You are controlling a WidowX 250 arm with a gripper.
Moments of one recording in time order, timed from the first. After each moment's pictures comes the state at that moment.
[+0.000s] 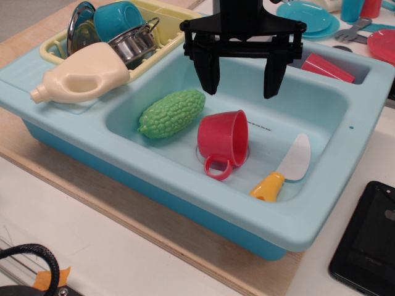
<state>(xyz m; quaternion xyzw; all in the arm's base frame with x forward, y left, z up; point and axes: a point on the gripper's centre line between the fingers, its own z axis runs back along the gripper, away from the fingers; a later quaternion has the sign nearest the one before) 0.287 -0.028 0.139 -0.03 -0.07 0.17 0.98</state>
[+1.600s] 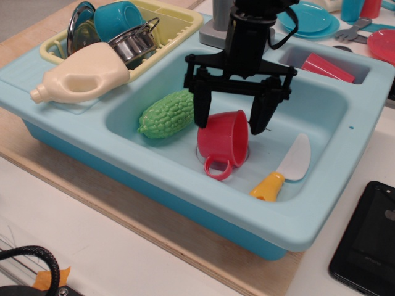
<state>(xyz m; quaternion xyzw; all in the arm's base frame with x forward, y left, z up) 0.276 -0.022 0.094 0.06 0.07 0.28 0.96</state>
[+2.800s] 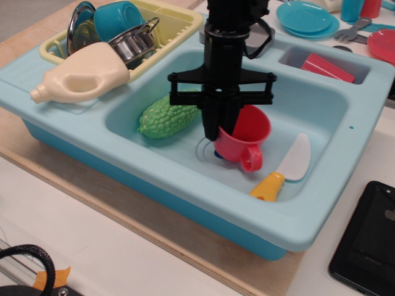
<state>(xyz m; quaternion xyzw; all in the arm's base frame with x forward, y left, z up) 0.273 -0.013 0.083 0.02 0.06 0.32 0.94</state>
